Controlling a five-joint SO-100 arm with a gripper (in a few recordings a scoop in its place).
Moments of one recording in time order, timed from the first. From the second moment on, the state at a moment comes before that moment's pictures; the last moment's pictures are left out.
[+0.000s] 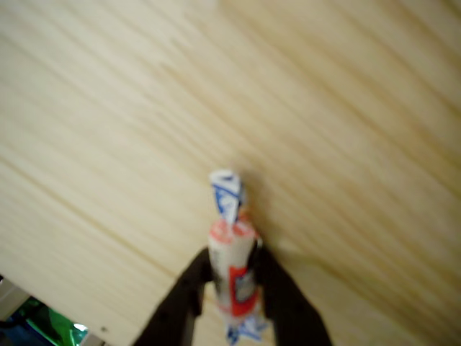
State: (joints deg) arm -79.0 58.8 70.6 61.3 49.2
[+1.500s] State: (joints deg) arm -56.5 73.0 69.4 47.1 26.1
